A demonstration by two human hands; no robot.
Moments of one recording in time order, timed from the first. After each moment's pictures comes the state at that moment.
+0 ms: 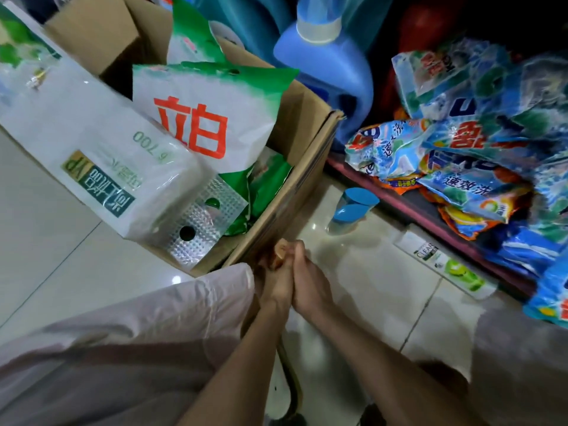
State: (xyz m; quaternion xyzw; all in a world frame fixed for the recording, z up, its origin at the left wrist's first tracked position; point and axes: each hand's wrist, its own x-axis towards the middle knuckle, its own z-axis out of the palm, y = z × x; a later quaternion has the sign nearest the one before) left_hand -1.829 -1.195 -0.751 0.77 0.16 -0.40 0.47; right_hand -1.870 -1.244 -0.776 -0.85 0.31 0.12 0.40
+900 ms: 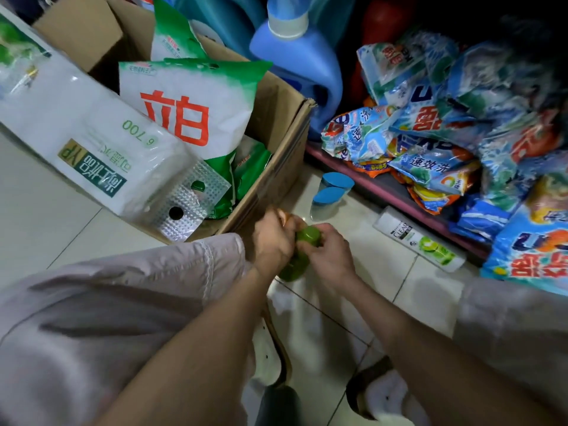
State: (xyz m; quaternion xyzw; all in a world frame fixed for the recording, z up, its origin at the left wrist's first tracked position) left_hand -1.814 -1.227 -0.721 0.89 -0.04 -0.31 0.33; right_hand -1.908 -1.295 -0.746 -0.72 0.44 0.03 0.54
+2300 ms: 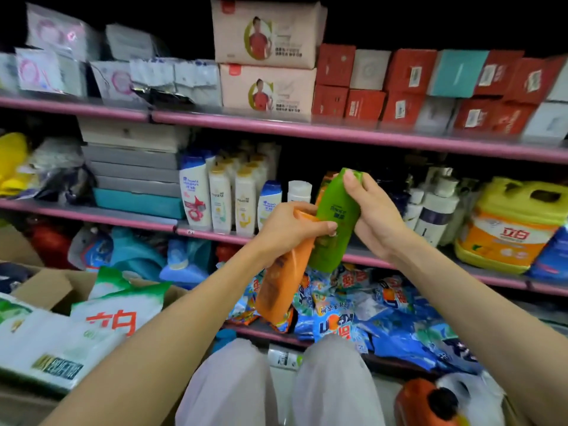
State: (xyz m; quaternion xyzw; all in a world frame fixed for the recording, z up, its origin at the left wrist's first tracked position) left_hand -1.977 -1.313 -0.293 0.58 -0.54 -0.31 0.53; right_hand -2.122 -1.376 -0.258 -0.62 0.22 -0.44 0.62
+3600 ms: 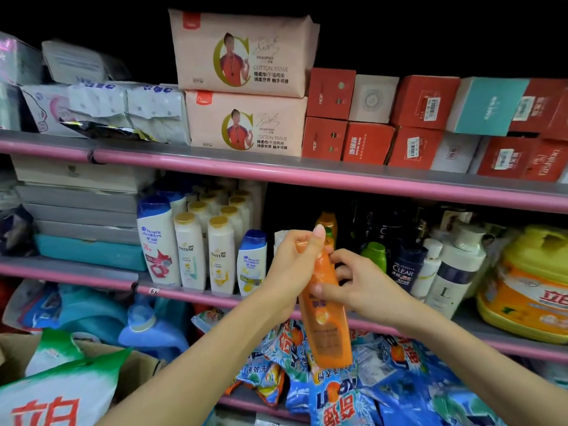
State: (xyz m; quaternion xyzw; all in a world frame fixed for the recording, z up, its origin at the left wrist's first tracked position) left_hand -1.974 -1.413 -0.287 0.52 -0.41 -0.38 0.65; right_hand -2.105 -1.449 -0.276 -0.82 0.33 -0.22 0.41
